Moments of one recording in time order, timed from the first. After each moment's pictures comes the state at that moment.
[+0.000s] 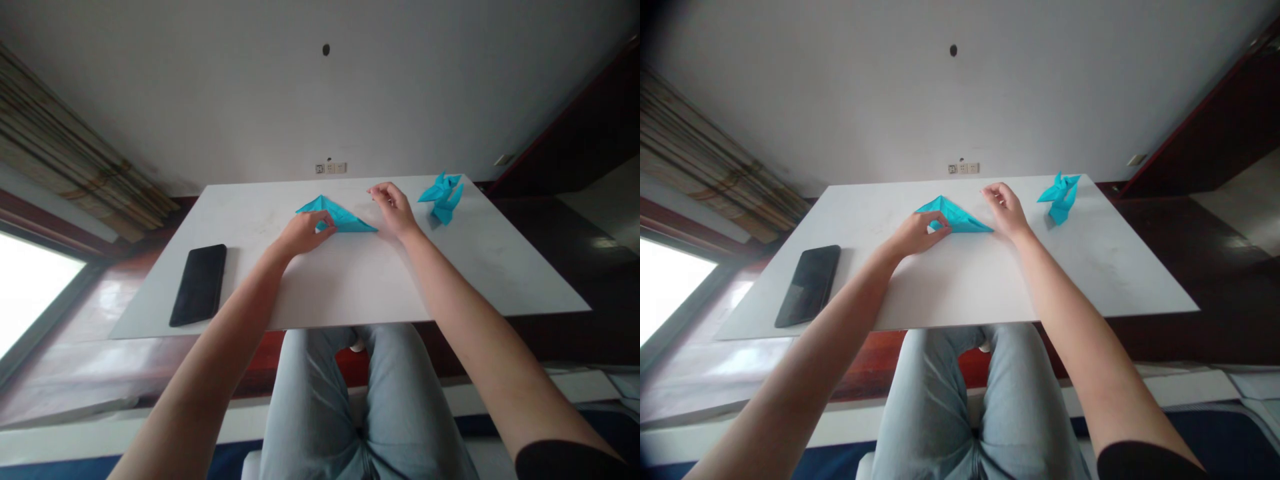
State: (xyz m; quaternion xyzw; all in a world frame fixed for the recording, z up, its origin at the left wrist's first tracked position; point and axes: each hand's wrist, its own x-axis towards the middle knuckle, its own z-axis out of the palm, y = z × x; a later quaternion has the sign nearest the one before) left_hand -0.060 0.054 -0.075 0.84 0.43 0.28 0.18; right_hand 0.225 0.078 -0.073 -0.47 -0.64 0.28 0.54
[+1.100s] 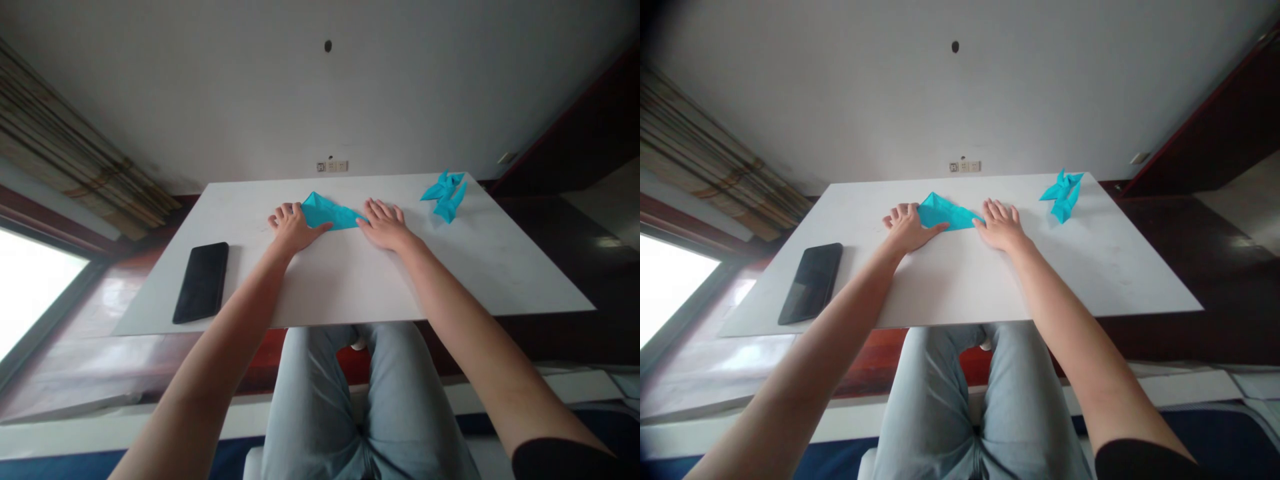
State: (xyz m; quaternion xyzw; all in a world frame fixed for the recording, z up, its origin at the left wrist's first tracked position) left_hand -0.061 0.048 -0.084 0.67 0.69 0.24 0.11; right_hand 0.223 0.068 -0.107 -0.59 -0.78 0.10 0.16
